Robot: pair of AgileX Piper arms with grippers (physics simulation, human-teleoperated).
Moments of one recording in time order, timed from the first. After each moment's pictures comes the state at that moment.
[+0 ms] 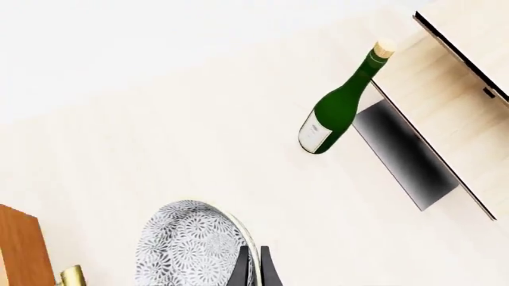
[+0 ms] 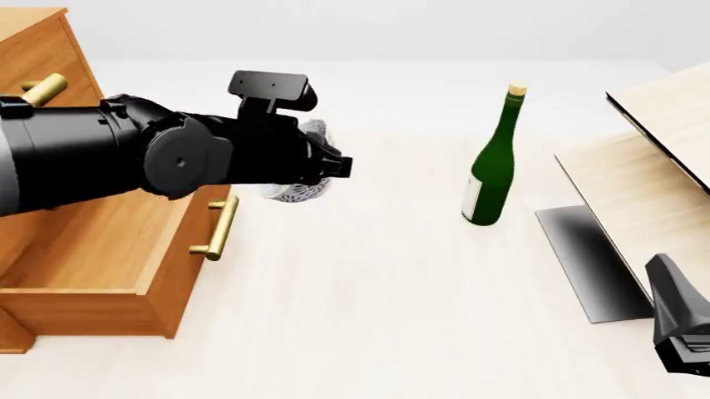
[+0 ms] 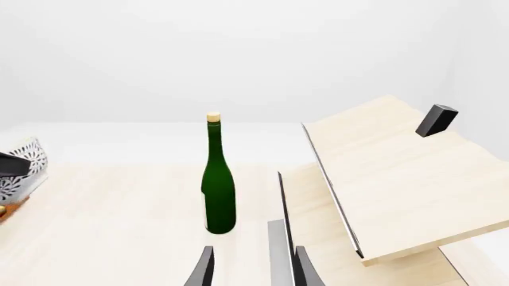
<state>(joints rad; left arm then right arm) -0.65 1.50 -1.03 0.18 -0.19 0.00 0.01 0.00 0.00 0.00</state>
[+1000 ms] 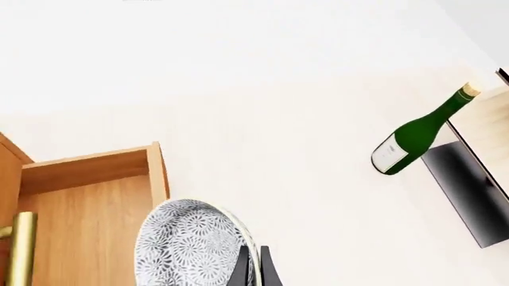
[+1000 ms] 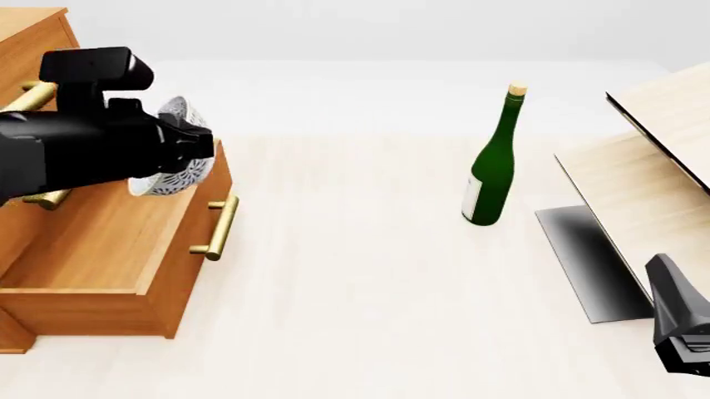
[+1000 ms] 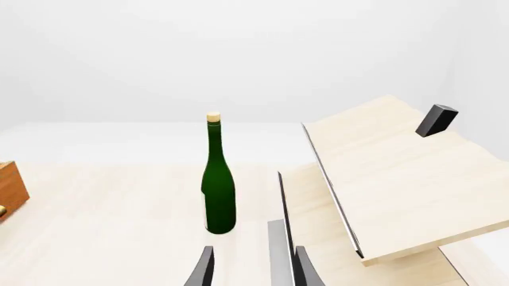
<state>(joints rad) -0.37 1.13 -0.82 0.26 -0.16 0.00 0.01 0.00 0.00 0.00</state>
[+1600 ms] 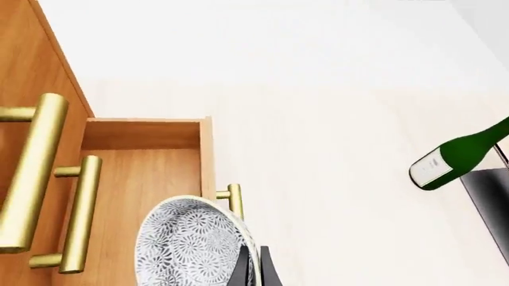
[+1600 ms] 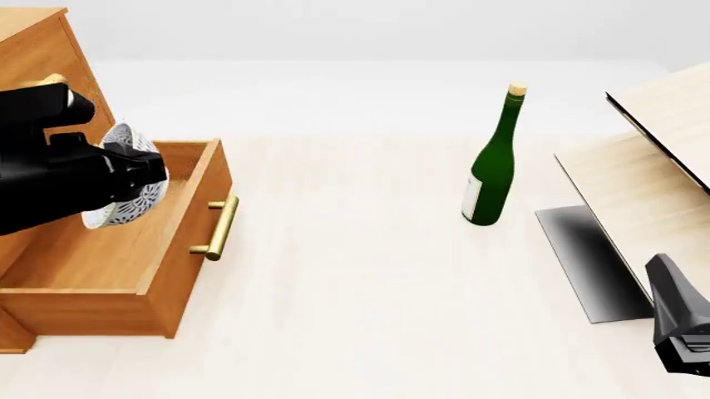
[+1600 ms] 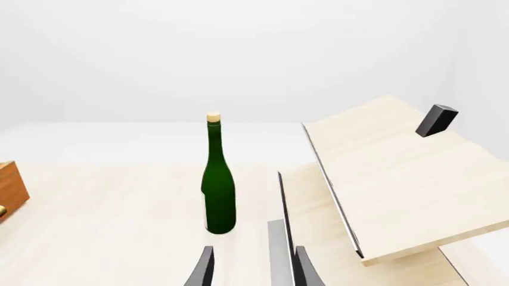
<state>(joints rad) -0.23 1.01 -0.66 0.21 -0.21 0.00 0.01 0.00 0.00 0.00</state>
